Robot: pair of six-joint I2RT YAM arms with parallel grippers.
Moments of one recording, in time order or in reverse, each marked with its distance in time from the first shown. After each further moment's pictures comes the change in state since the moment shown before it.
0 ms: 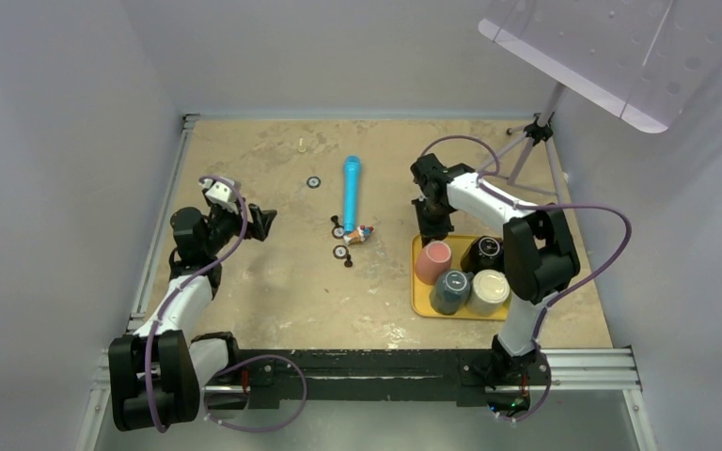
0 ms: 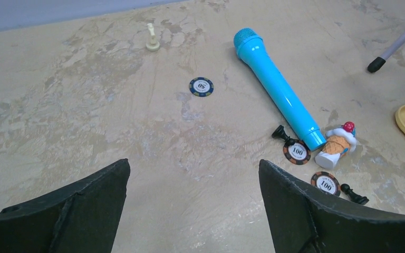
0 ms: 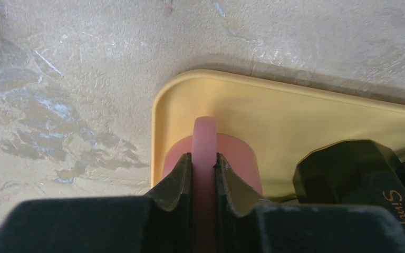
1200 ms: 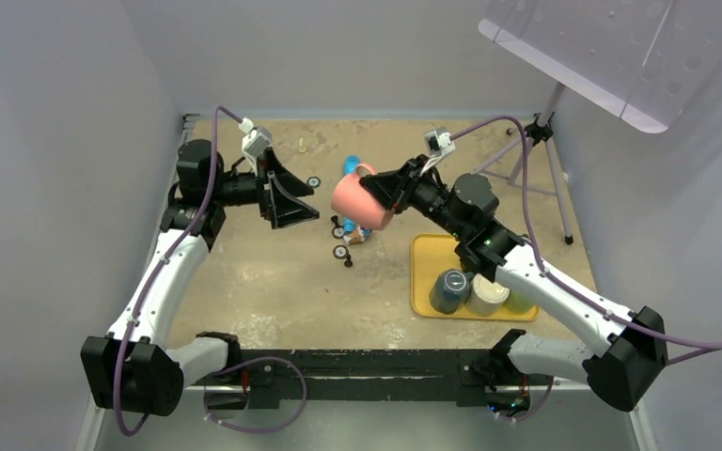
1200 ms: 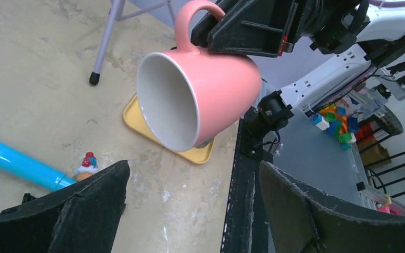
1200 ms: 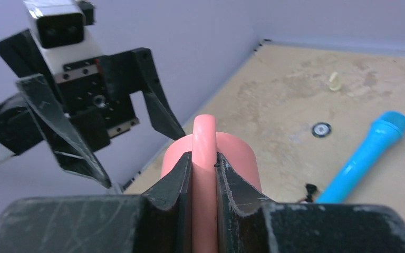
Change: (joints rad) left arm -0.247 0.072 0.610 -0.585 0.650 -0.262; right arm 0.247 -0.687 -0.388 1.149 -0.187 0.219
